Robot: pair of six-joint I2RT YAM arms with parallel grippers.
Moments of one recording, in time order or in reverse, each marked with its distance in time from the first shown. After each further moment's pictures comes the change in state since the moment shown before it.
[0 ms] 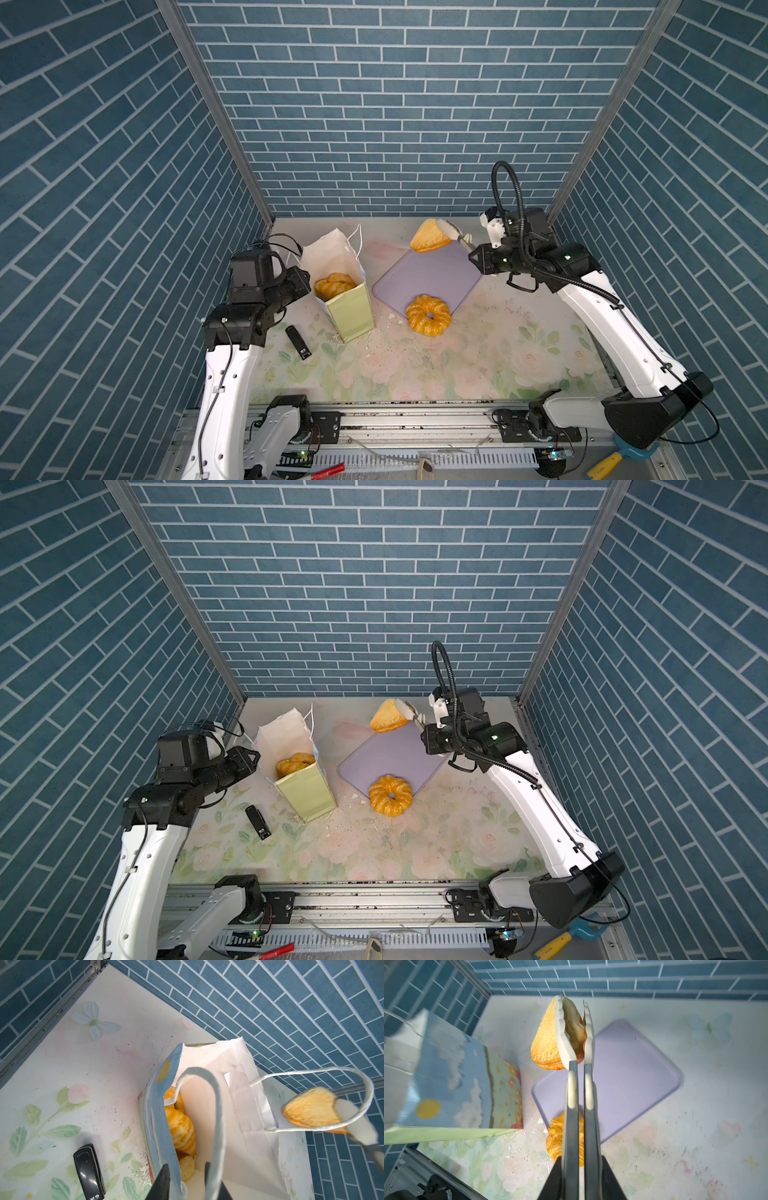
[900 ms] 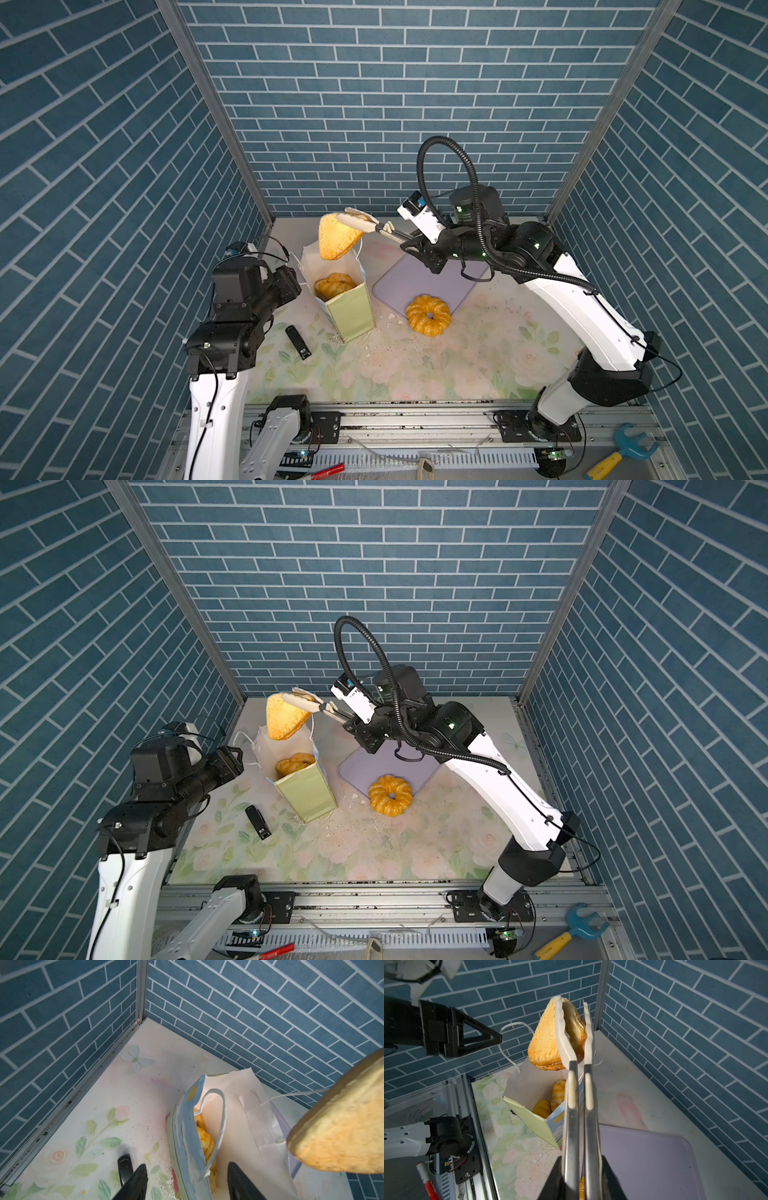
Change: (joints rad) left arm 0.000 -0.090 0.077 -0.072 -0.208 0.053; right arm 0.452 0.307 0.525 -0.055 0.005 -0.384
